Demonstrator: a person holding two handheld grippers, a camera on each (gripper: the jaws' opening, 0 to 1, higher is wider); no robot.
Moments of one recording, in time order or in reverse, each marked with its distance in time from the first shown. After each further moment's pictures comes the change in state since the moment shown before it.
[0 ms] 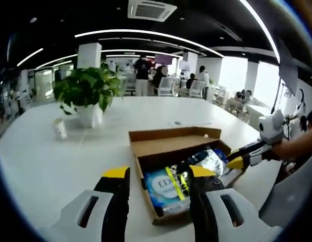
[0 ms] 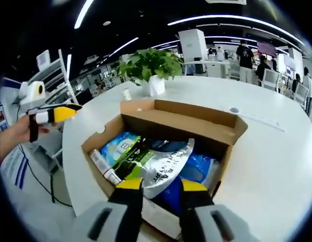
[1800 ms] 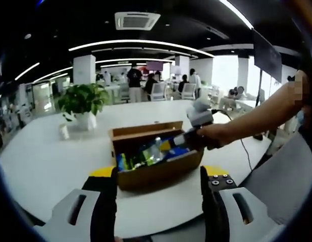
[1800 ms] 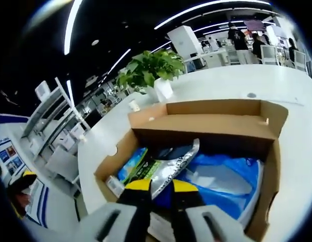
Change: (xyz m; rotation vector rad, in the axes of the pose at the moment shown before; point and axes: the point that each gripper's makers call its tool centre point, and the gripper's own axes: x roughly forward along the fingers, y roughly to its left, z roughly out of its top) left arm -0.108 -0.114 -0.037 0.090 -0.048 -0.007; right arm 0.046 0.041 0.025 0.203 -0.062 0.152
